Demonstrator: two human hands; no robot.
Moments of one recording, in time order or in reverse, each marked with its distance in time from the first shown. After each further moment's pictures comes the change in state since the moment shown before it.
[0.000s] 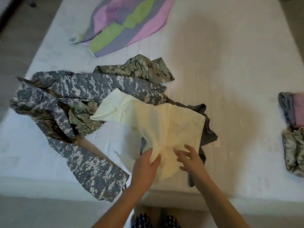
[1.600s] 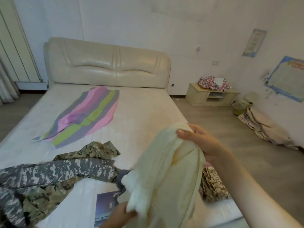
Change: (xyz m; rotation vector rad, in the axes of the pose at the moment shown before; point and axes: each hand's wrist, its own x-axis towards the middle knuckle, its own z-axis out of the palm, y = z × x) left_hand -0.111 0.158 -0.016 0.031 -0.499 0.160; right_hand -0.365 -0.213 -0.240 0.138 -0.367 -0.843
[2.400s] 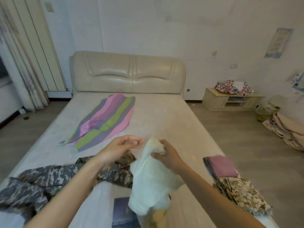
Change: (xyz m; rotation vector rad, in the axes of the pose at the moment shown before) left_hand -0.054 0.183 -0.153 -0.270 0.124 0.328; right_hand 0.096 0.111 0.045 -0.620 0.291 0.007
